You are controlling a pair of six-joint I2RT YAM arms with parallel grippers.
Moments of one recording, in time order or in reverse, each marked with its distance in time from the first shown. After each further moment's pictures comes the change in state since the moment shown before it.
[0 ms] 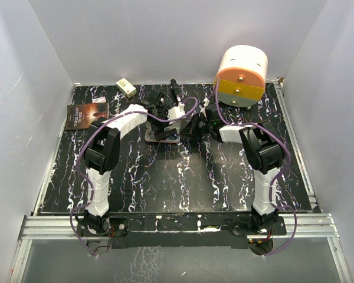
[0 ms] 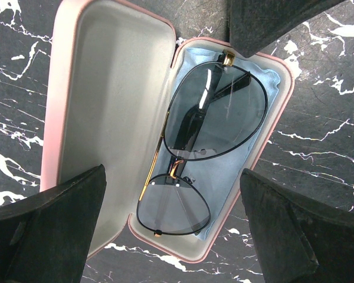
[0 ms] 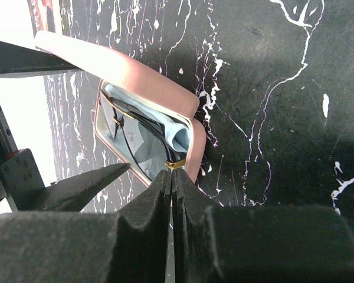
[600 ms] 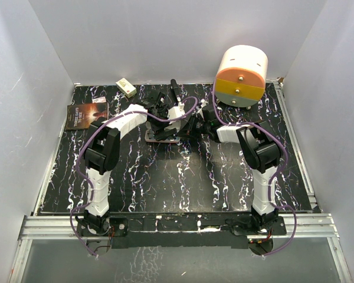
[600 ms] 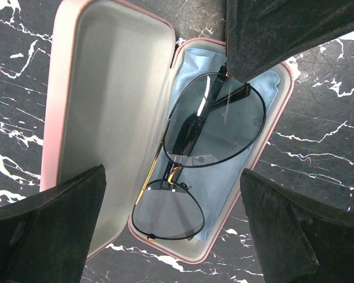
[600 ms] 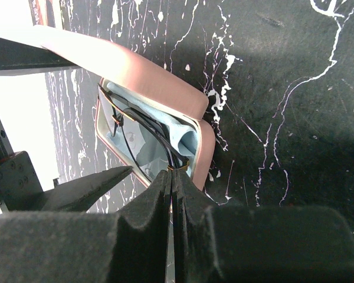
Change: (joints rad) left arm 0.000 0.000 0.000 0.000 0.001 -0.014; right arm 0.022 0.029 0.021 0.007 -0.006 0.018
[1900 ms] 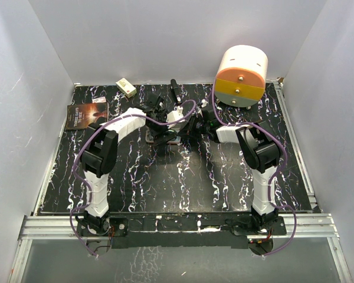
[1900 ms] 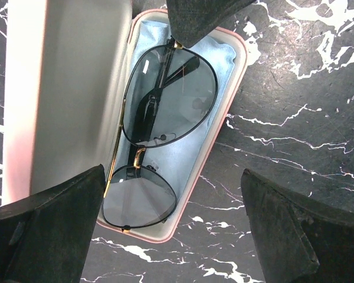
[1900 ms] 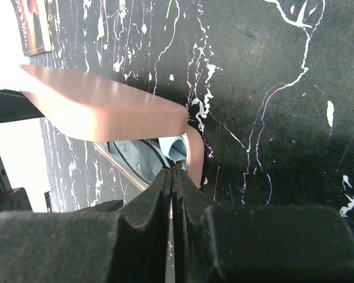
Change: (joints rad) left arm -0.001 -0.063 -0.106 0.013 0.016 -0.042; right arm 0.005 0.004 0.000 -0.006 0.064 -0.002
